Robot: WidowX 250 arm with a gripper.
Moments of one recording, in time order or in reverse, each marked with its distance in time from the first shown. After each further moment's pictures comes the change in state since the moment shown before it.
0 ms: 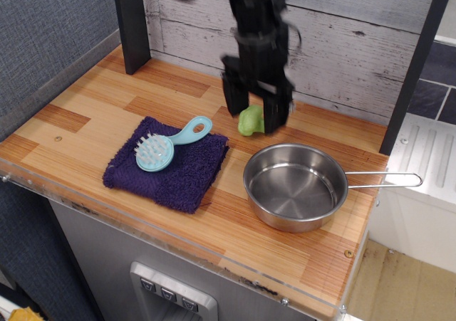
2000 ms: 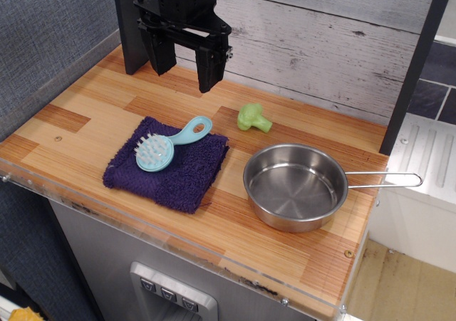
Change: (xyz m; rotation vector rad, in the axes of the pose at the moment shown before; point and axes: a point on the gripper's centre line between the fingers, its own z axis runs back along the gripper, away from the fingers) arm -0.058 0.026 0.073 0.093 -0.032 0.143
